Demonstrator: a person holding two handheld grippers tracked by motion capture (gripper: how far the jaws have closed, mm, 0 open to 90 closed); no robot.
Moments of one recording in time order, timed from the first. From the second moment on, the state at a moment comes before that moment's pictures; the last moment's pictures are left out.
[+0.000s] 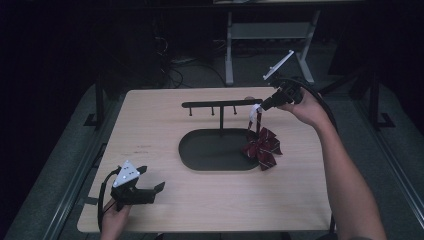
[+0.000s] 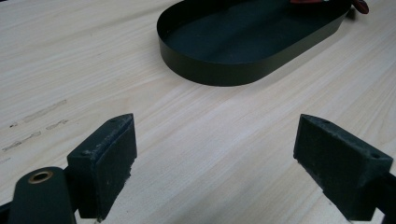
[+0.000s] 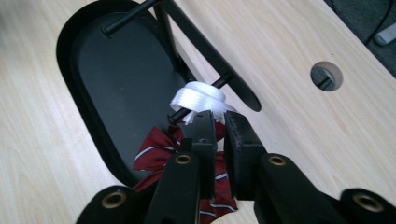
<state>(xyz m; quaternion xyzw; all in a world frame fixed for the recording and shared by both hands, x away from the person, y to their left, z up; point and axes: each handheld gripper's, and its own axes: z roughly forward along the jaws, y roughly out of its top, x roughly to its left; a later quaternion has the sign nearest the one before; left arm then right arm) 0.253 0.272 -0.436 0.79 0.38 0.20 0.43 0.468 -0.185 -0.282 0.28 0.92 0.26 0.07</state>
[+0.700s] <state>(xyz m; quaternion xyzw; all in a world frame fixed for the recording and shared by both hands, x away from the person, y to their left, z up) 0.252 0.271 -0.437 0.80 0.37 0.20 0.43 0.458 -0.206 -0.294 0.29 0.91 0.29 0.03</state>
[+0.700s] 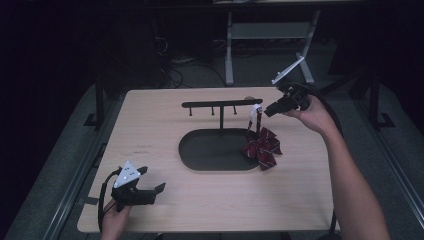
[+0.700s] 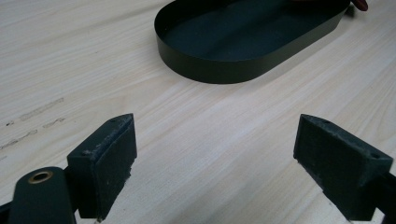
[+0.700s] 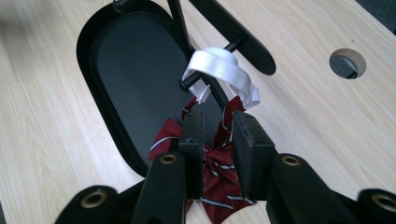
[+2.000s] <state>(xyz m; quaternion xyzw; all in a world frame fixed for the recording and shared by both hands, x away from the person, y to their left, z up) 0.251 0.271 -0.436 0.80 0.37 0.20 0.43 0.441 -0.221 -0.317 0.30 0.91 0.30 0.01</state>
